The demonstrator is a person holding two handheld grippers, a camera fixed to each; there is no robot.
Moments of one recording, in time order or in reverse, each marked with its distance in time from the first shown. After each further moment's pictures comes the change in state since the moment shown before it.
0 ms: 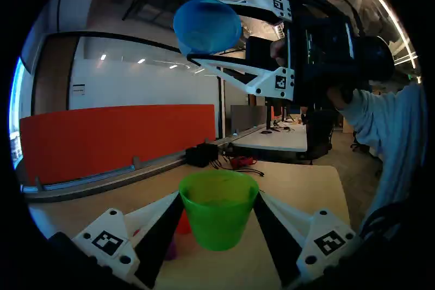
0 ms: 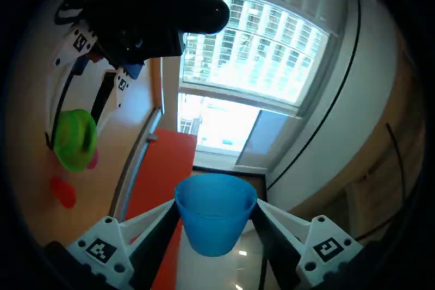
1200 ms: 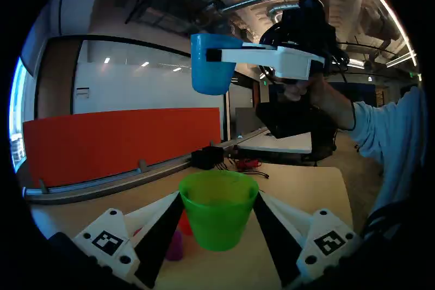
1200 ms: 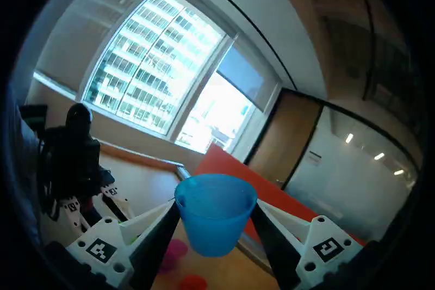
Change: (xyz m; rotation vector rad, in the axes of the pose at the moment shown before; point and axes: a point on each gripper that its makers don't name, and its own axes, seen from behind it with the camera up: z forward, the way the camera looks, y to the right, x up) left arm 0.009 -0.007 -0.009 0.032 0.014 0.009; right arm 0.011 -0.033 -0.029 0.132 -0.001 1.252
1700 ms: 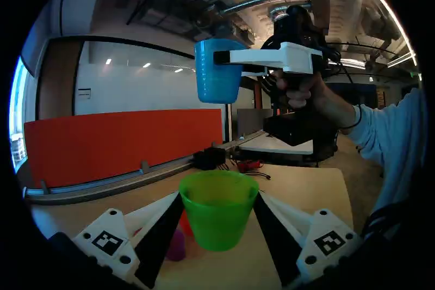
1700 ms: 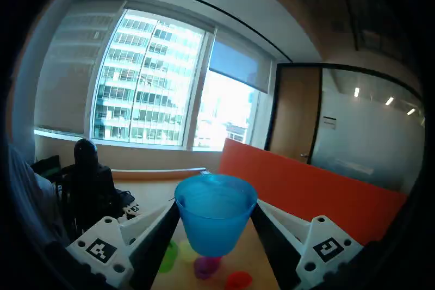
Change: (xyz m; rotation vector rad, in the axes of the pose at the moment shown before) left arm 0.004 -0.003 -0.003 0.009 0.005 0.001; right arm -0.006 -0.020 -0.001 0.087 -0.008 0.268
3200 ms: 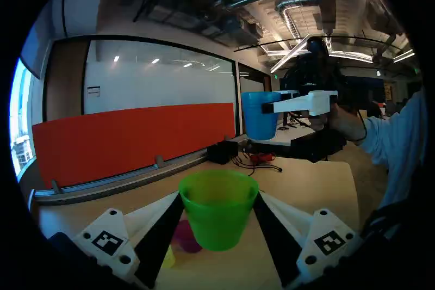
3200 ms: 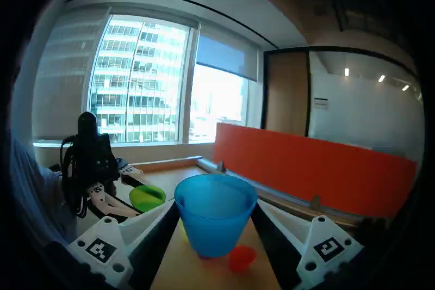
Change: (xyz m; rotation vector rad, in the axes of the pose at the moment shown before) left arm -0.006 -0.034 -0.023 0.069 -0.048 0.015; right arm -0.081 0.017 -0.043 -0.029 -0.035 0.093
